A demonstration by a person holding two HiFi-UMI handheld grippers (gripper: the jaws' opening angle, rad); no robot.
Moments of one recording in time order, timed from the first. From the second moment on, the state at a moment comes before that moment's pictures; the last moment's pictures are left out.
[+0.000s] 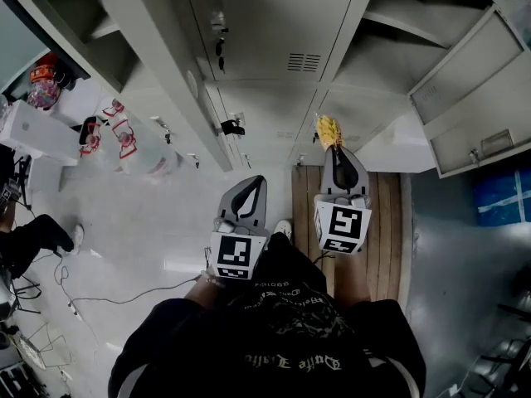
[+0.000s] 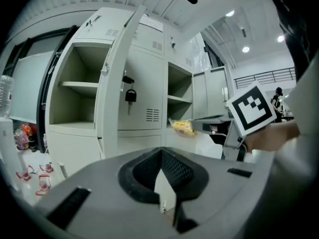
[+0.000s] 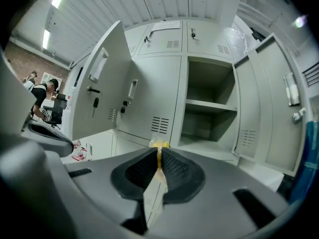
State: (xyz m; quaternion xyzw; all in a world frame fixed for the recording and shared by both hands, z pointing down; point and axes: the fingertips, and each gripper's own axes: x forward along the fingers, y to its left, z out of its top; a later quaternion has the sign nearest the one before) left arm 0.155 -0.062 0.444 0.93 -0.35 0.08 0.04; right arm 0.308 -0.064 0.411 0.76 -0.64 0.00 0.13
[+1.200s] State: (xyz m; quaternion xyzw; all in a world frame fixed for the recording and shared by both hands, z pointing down) left arm -0.020 -0.085 0.455 0.92 -0.39 0.08 0.05; right arm 0.121 -0.003 0.444 0.75 -0.64 0.06 0.13
